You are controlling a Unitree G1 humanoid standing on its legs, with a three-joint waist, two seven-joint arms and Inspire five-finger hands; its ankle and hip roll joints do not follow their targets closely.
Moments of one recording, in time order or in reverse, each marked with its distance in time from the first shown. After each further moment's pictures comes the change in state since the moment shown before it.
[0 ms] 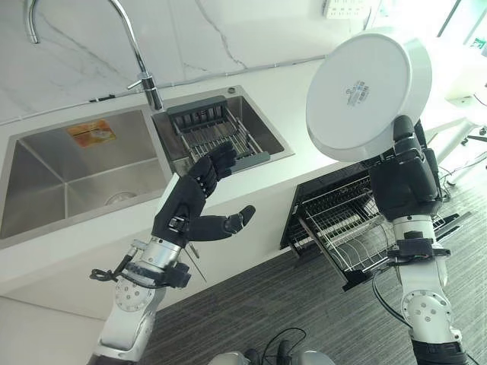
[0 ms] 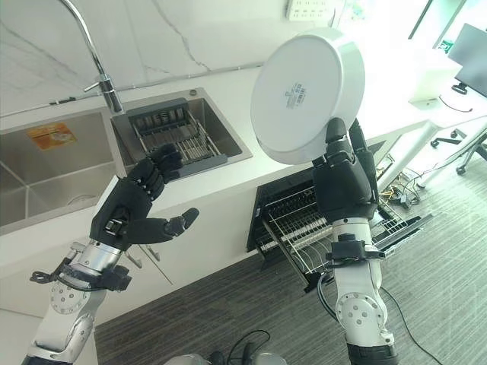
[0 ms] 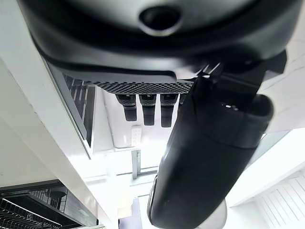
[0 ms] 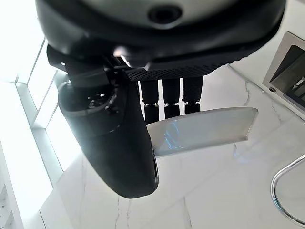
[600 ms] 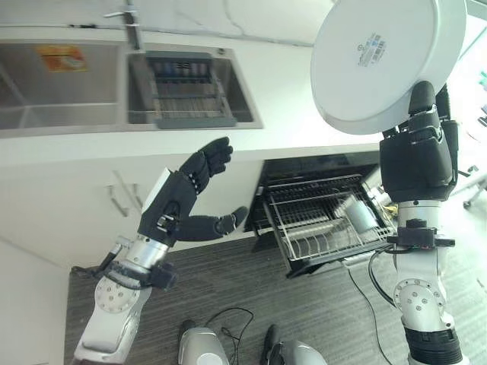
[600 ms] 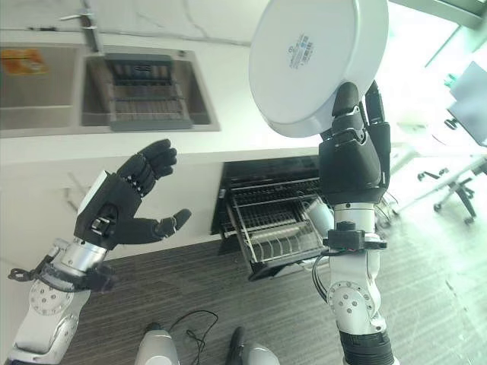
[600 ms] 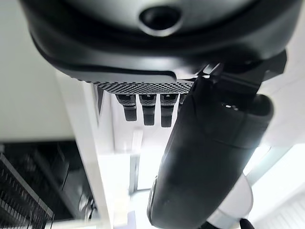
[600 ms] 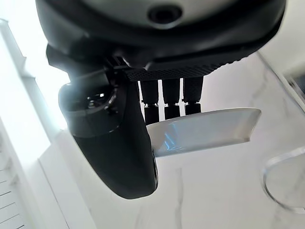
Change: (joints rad) left arm 0.061 0.063 0.063 -0.075 -0.005 0.003 -0.044; right arm -0.095 0.006 0.036 -0.037 -0.124 -0.125 -0.005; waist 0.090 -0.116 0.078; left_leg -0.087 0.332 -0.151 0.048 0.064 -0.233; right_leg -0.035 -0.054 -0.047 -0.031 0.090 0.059
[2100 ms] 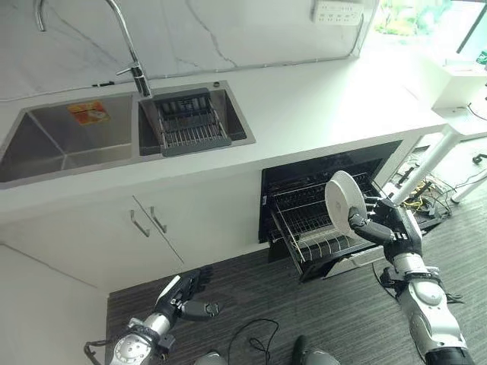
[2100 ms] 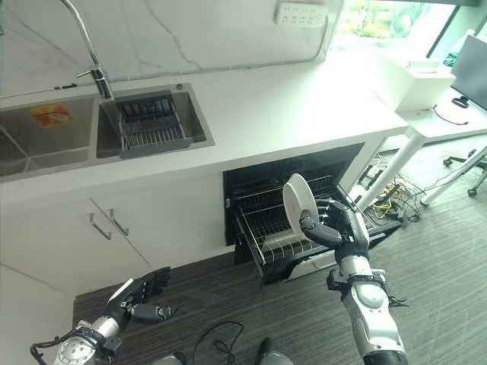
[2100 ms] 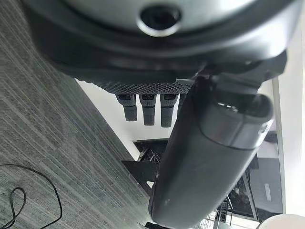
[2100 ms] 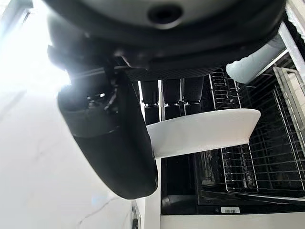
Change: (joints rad) left arm 0.146 -0.035 -0.152 0.640 0.159 0.133 0.008; right arm 0.152 -0.122 -0.028 0.539 -0.711 0.144 -0.025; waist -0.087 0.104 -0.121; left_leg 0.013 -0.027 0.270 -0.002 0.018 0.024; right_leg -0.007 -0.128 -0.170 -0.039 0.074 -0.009
